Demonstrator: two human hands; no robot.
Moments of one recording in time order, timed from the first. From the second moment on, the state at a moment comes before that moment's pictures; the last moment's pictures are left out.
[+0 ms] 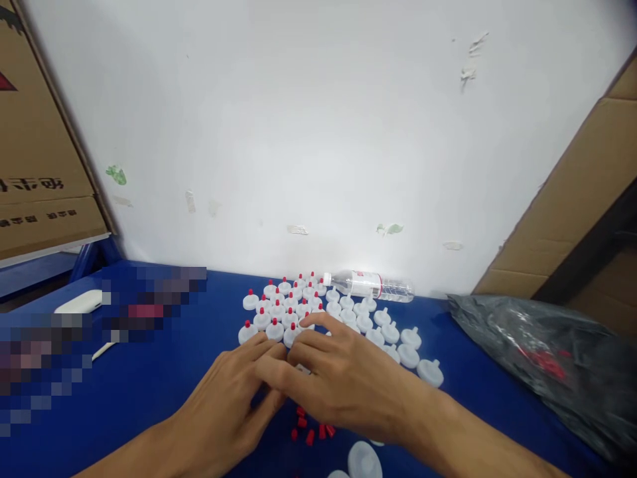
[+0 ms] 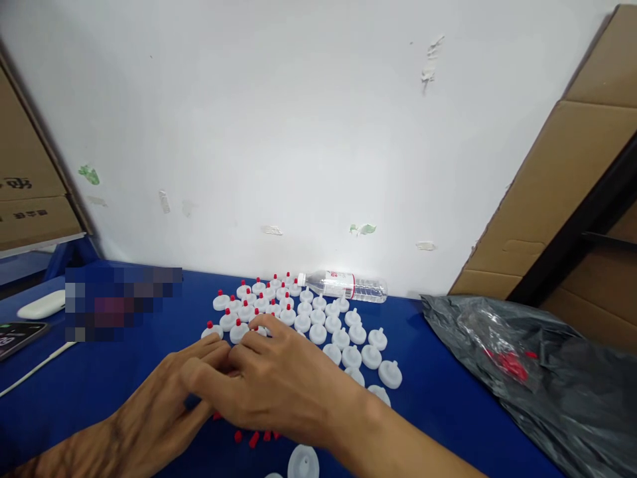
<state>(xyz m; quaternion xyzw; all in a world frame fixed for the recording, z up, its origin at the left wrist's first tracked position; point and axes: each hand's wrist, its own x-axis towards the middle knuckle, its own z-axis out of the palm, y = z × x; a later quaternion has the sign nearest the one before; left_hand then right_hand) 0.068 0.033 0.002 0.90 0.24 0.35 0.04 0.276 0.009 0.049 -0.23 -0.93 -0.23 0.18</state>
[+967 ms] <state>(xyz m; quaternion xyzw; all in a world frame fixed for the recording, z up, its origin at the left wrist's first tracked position) 0.065 0.033 0.009 0.87 0.34 0.36 0.05 0.325 0.040 0.054 -0.39 -0.88 -0.07 0.24</state>
